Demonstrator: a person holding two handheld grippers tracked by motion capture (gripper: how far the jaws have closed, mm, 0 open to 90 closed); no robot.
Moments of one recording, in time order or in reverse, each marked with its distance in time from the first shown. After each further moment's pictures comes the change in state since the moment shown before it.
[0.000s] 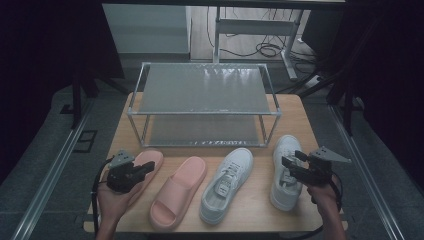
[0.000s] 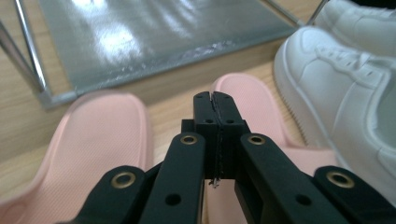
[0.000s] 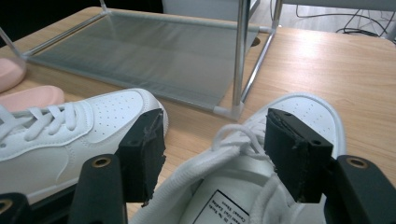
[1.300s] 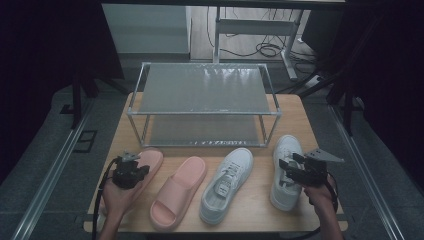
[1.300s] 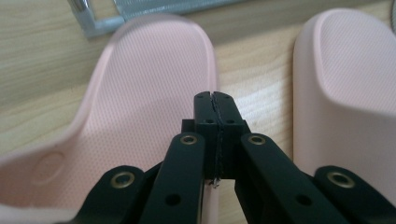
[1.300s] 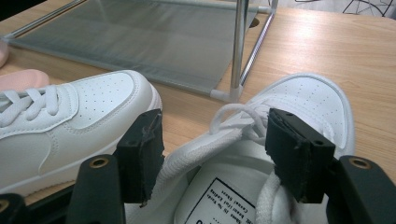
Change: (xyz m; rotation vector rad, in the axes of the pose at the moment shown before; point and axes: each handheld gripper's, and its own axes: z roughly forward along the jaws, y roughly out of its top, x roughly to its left) left arm 0.027 -0.018 0.043 0.189 0.173 -0.061; right arm 0.001 -0.008 0.012 0.052 -0.018 0.001
